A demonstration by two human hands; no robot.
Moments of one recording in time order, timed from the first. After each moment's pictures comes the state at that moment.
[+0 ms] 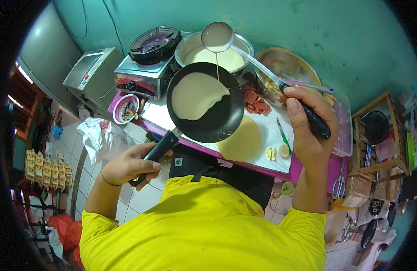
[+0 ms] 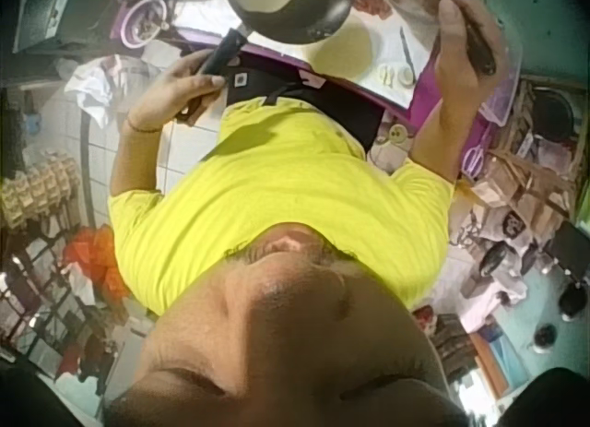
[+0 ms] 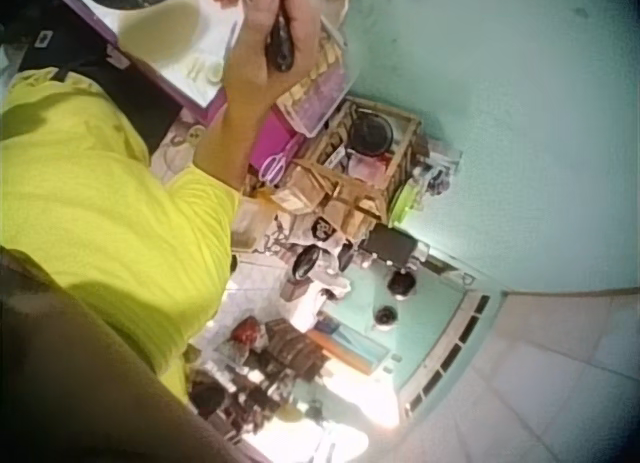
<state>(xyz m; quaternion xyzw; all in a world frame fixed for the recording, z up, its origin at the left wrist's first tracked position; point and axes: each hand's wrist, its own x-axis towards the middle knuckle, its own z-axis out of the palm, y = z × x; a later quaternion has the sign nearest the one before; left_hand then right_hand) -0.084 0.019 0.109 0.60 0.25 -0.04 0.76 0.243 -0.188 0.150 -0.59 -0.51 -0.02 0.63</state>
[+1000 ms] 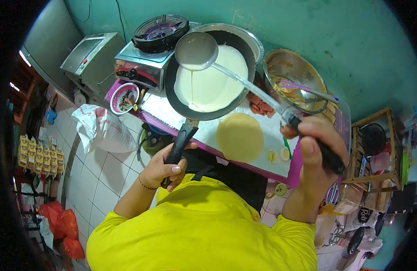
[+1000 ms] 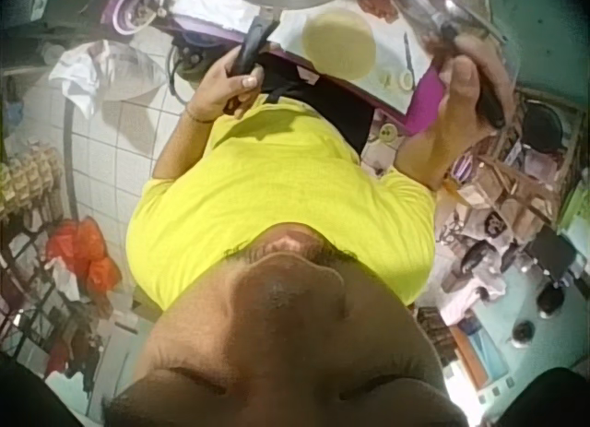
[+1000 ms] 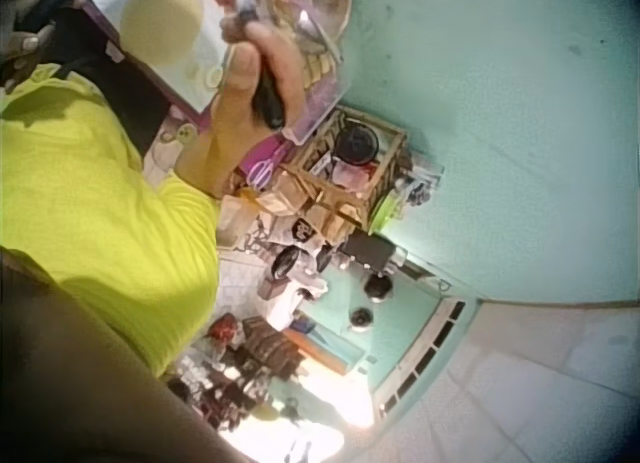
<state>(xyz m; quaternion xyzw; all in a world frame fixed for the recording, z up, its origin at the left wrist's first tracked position) -0.049 -0.017 0.029 0.39 0.08 0.11 0.91 0.221 -0.196 0.147 -0.53 -0.57 -0.04 0.63</state>
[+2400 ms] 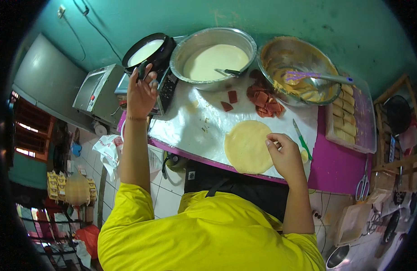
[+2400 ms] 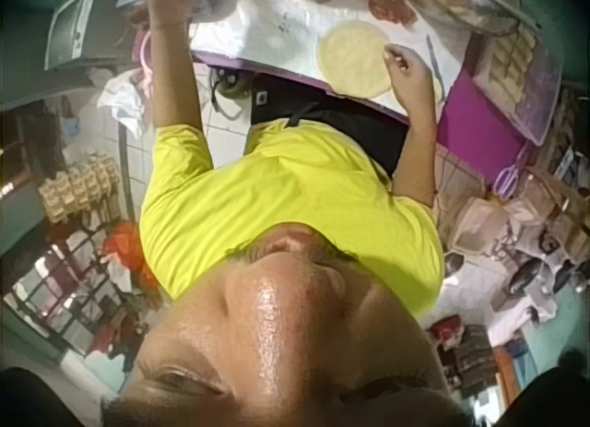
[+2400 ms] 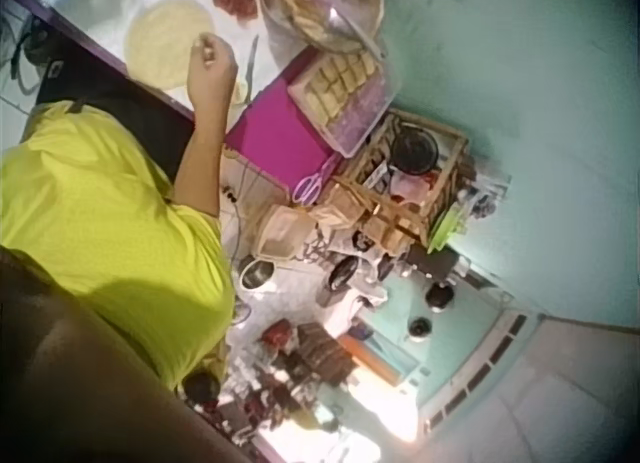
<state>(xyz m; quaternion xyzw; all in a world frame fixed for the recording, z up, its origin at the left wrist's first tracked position) 0.057 0.232 0.044 0.45 0.08 0.33 0.83 0.261 -0.178 -0.019 -0.79 -0.32 0.22 0.47</state>
